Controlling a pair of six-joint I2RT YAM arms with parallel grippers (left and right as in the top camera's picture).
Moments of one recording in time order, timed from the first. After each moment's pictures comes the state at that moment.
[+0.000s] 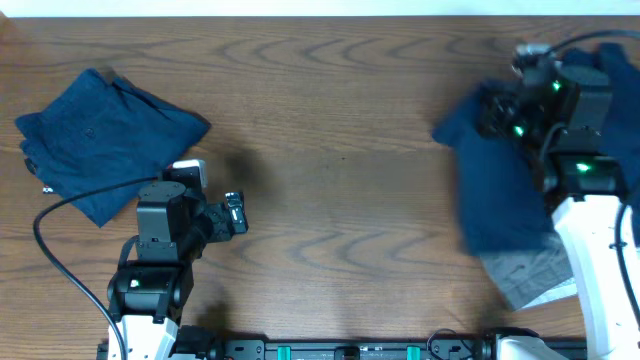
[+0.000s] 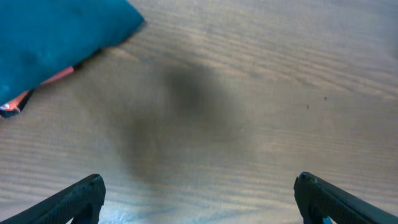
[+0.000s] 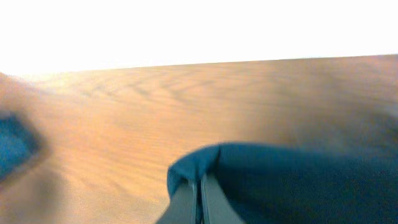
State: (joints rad) left arm -0.05 0.80 0.63 -0.59 0.10 -0.22; right arm 0.01 1.31 1.12 -0.28 -0.38 0.17
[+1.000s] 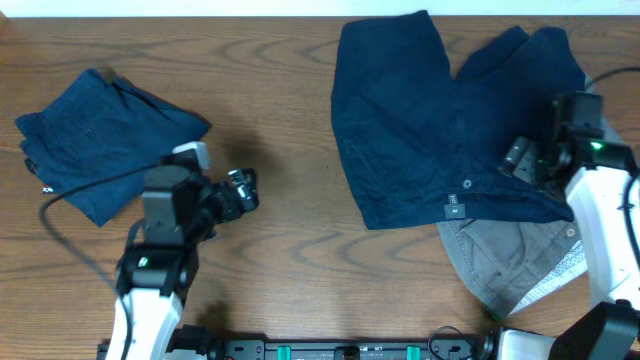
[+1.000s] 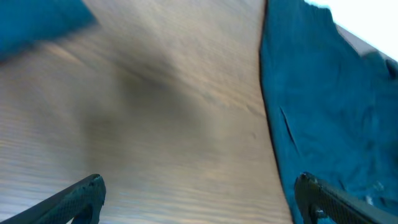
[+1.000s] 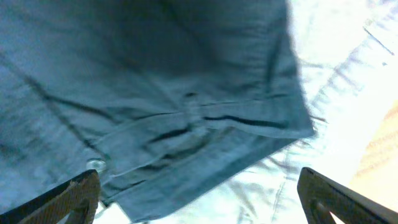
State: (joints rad) left arm -0.08 0.95 0.63 -0.40 0.24 -0.48; right arm -0.20 1.47 1.13 -0.92 0.18 0.39
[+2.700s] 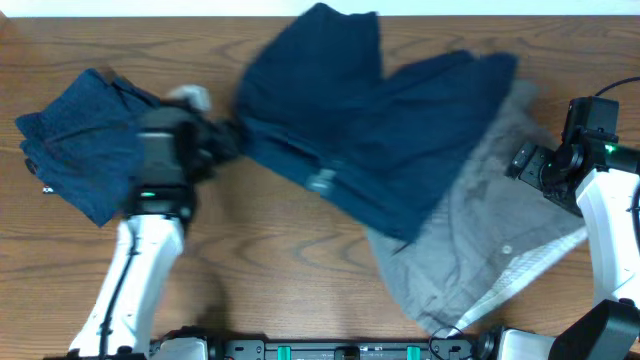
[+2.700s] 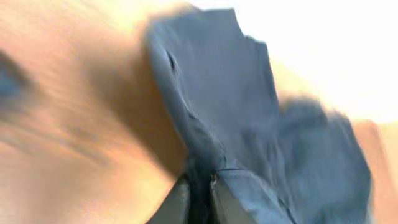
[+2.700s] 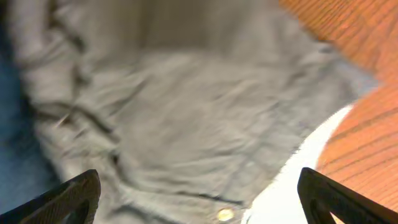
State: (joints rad) left arm 0.03 1.29 0.81 -0.10 0.31 -0.54; right arm -0.24 1.47 1.12 -0.93 0.11 0.36
